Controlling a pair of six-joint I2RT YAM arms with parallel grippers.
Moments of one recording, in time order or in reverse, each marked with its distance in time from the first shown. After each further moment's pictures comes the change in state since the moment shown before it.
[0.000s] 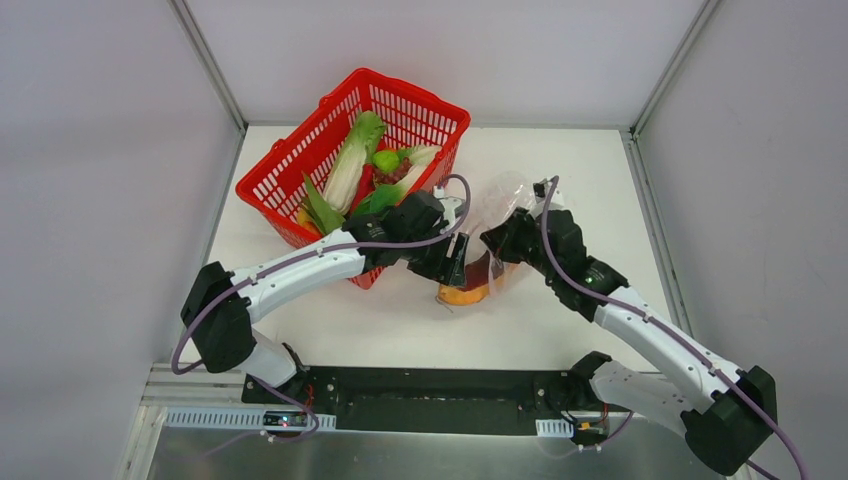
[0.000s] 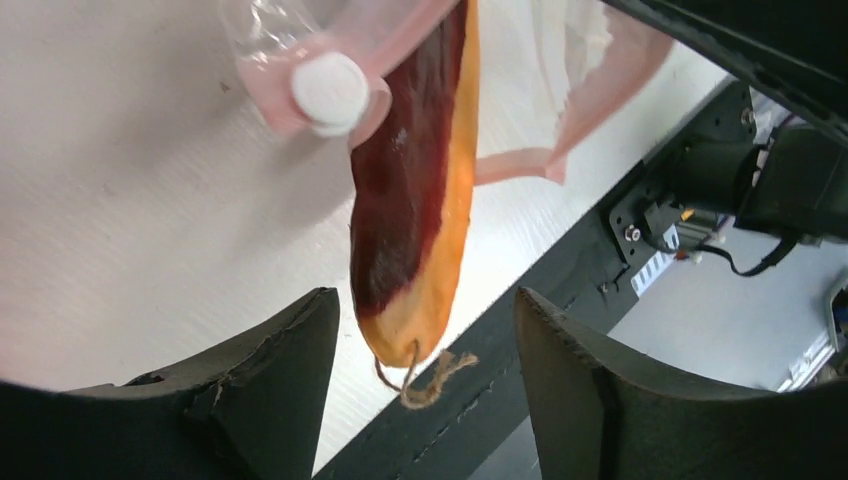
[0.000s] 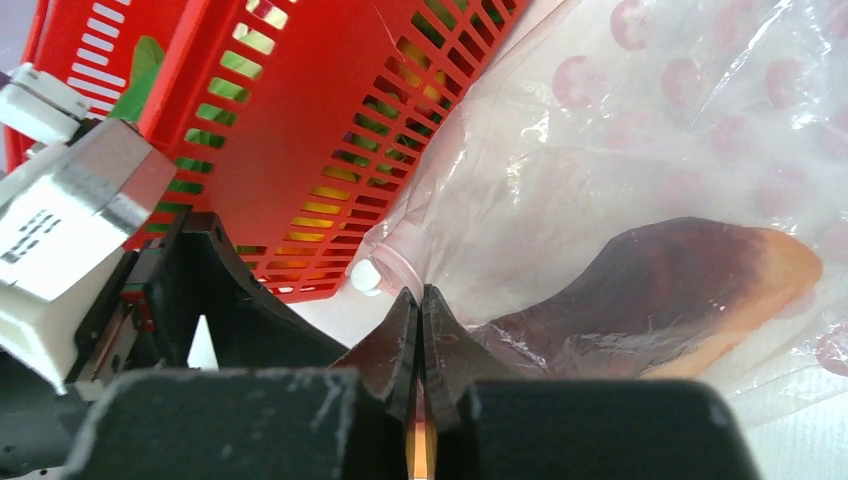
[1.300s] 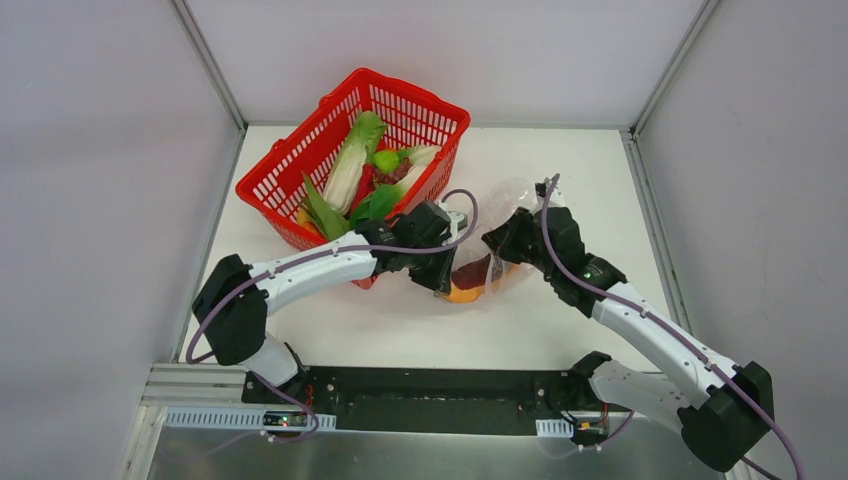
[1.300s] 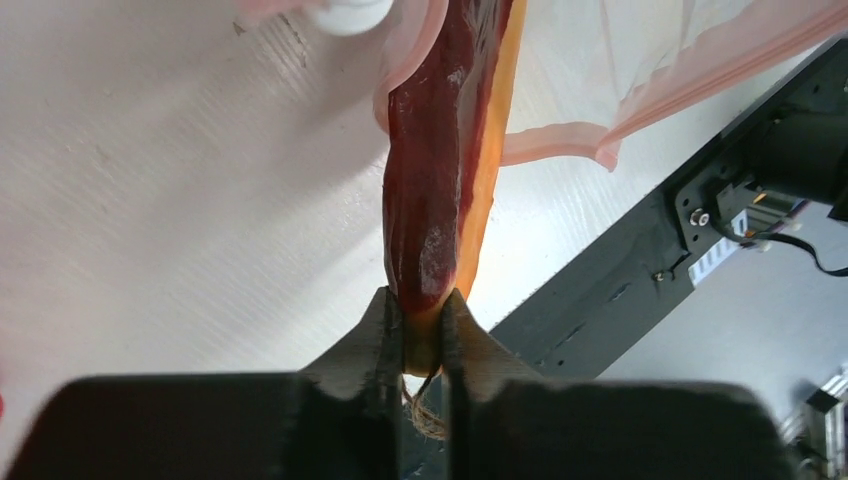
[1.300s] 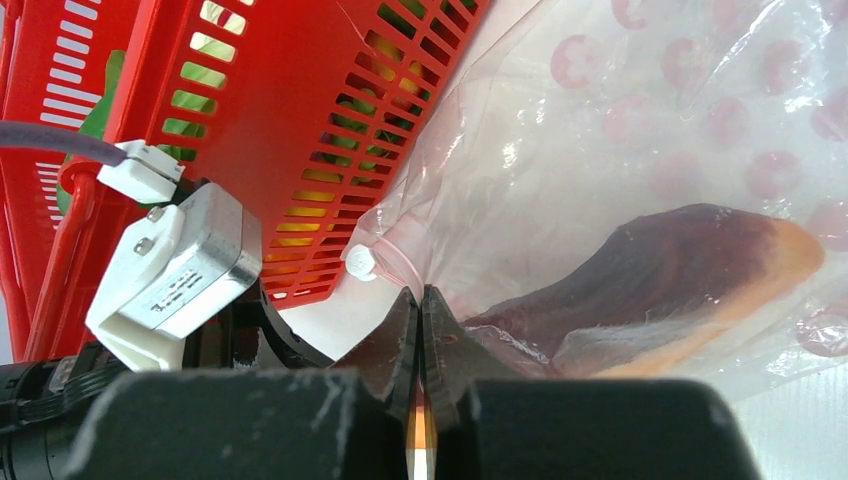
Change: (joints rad) left arm -0.019 0.063 -0.034 -0.011 -0.044 0.015; right arm -0.022 0.030 0.026 -0.048 0.000 0.059
